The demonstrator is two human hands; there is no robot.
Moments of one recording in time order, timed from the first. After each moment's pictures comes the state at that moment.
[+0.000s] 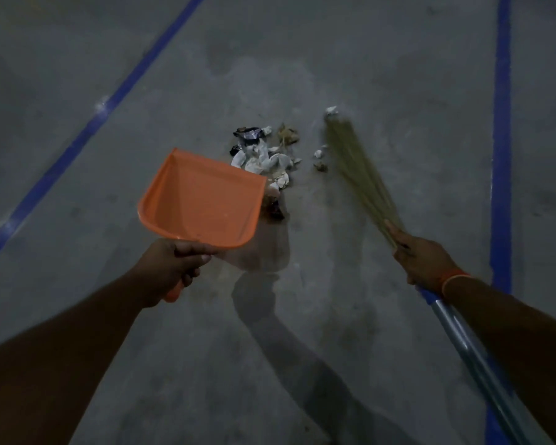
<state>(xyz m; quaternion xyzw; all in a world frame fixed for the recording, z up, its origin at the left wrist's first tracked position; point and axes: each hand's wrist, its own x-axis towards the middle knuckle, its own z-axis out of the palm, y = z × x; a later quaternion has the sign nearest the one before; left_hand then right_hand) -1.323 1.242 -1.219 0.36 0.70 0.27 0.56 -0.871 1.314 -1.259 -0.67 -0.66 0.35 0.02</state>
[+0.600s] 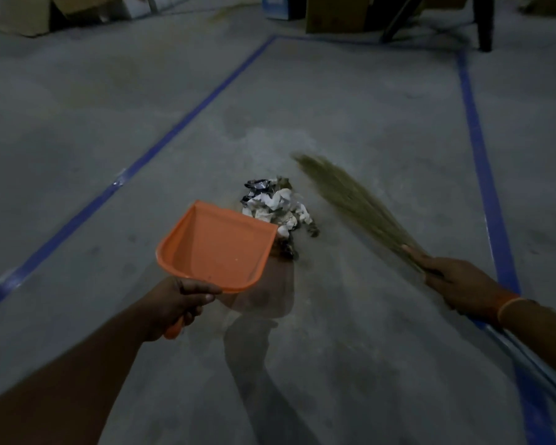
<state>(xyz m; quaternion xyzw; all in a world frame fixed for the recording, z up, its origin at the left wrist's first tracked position) -1.347 1.217 -1.234 0.35 0.68 0.27 0.59 -0.839 1.306 -1.229 -0.59 -0.76 0.27 0.02</state>
